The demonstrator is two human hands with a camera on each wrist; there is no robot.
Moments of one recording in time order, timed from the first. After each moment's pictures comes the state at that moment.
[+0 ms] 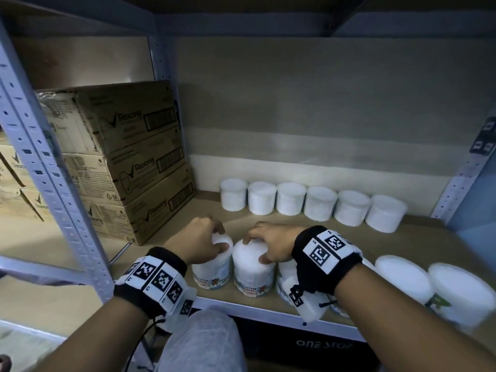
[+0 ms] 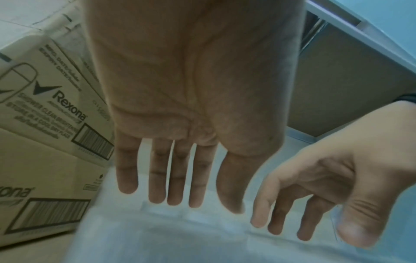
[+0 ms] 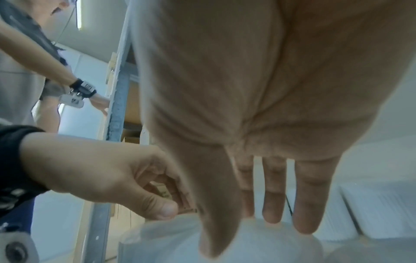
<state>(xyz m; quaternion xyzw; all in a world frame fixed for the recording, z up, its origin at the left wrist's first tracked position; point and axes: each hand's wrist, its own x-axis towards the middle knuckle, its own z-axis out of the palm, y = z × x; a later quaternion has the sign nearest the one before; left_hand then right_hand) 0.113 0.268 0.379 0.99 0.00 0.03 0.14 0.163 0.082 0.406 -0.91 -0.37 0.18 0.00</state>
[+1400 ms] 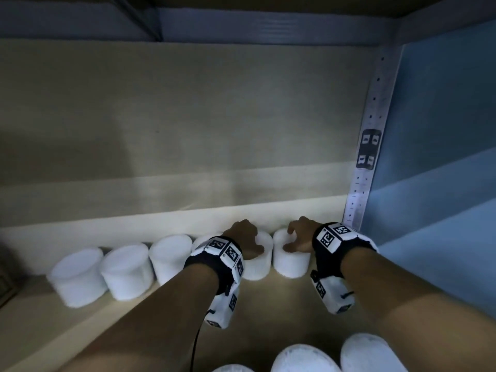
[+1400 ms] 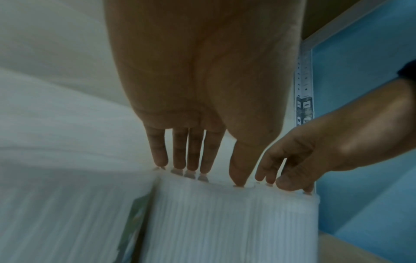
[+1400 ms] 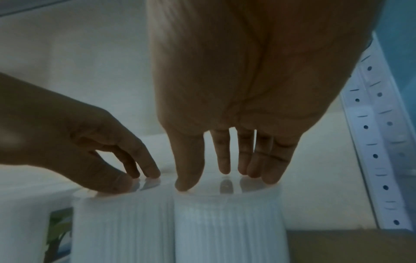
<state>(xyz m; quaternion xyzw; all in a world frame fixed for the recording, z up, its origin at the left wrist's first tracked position) 0.397 -0.032 0.383 0.98 -0.15 -0.08 0.10 0.396 -0.206 0.386 -0.99 -0.01 0.11 0.07</state>
